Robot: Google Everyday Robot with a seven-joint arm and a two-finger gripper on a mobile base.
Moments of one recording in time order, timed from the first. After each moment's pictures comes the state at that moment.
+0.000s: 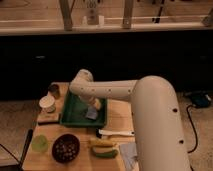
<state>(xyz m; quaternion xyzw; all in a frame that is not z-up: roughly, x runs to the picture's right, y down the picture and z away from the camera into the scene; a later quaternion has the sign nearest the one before) -0.078 0.105 0.890 -0.25 -0.09 -0.50 0.82</state>
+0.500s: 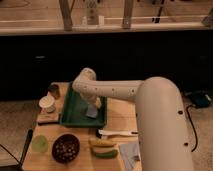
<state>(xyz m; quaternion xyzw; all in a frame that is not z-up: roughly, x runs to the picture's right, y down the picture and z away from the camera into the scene) -0.081 0.087 0.895 -0.22 -0.12 -0.51 0.82</state>
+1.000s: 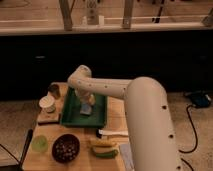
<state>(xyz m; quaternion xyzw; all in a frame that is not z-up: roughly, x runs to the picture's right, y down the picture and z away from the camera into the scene) -0.134 0.083 0.917 -0.22 -0.17 -0.54 0.79</state>
